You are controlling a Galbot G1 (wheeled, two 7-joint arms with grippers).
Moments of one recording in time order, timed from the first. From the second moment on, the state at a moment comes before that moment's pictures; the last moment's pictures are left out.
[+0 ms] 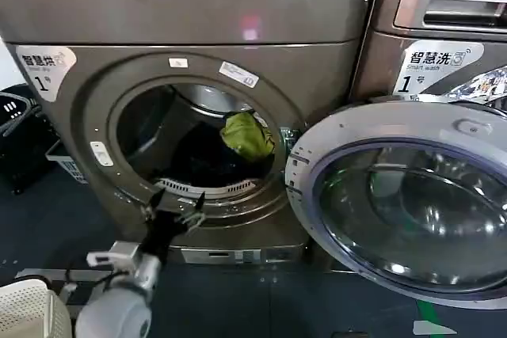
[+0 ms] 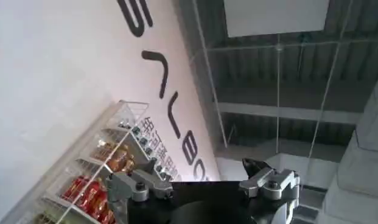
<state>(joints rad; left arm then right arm) 1.05 -1.41 -0.44 -1.95 -0.20 0.40 -0.08 -1.98 0.99 2.64 1.77 0.66 -0.02 -0.33</state>
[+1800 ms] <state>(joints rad) 0.08 -1.46 -0.10 -0.68 -0.15 0.29 0.11 -1.95 0.96 2.61 1.81 0.68 -0.03 -0.33</state>
